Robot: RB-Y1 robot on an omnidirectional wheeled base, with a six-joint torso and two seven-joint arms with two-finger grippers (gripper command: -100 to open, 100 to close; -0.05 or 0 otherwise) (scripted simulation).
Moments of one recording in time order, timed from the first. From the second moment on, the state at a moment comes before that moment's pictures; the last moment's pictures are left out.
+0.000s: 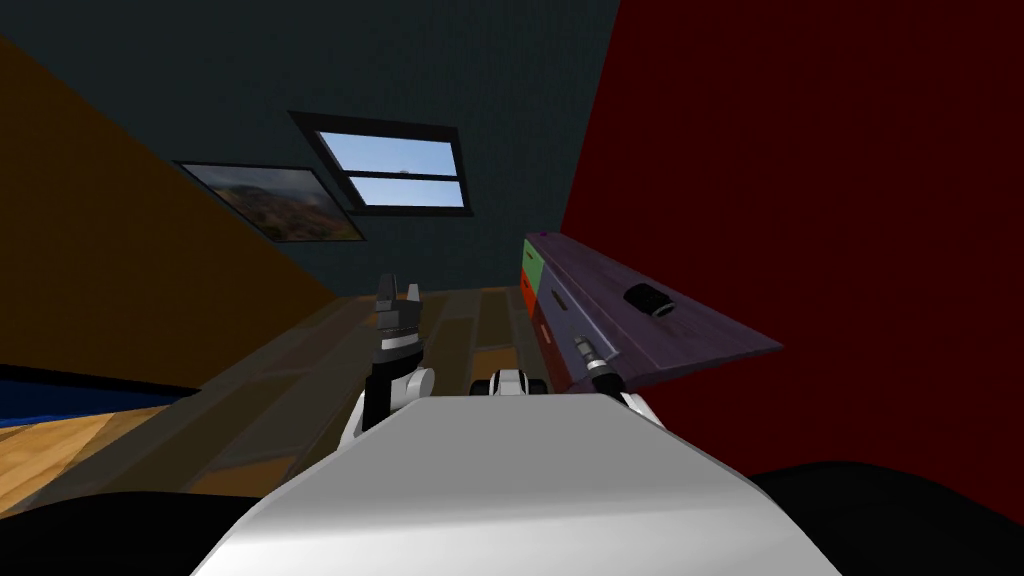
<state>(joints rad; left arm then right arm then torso) 0.50 0.01 0.04 -2.29 0.05 -0.49 -0.10 0.60 -0.32 0.03 -1.93 0.36 -0.13 0.14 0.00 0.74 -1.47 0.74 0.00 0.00</state>
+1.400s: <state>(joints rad) 0.50 0.01 0.04 -2.29 0.05 -0.49 -0.10 0.64 -0.47 0.02 -1.75 0.66 0.20 0.10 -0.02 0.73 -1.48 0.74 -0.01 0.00</state>
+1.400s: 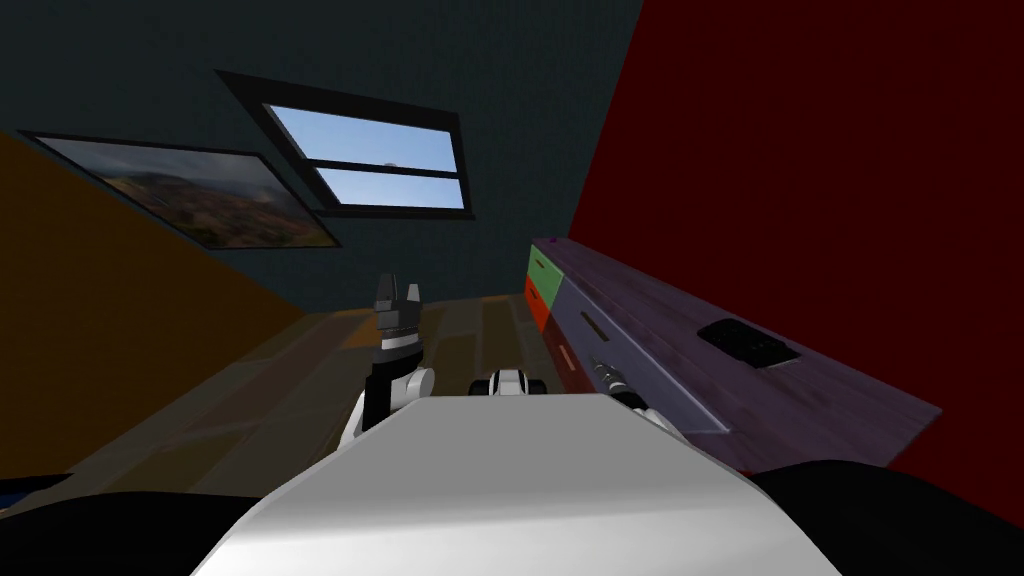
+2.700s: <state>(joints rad) 0.50 0.01 0.04 -2.29 0.05 -0.49 -0.10 0.69 -0.60 0.02 -1.52 0.91 0.51 0.03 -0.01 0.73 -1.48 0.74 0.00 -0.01</state>
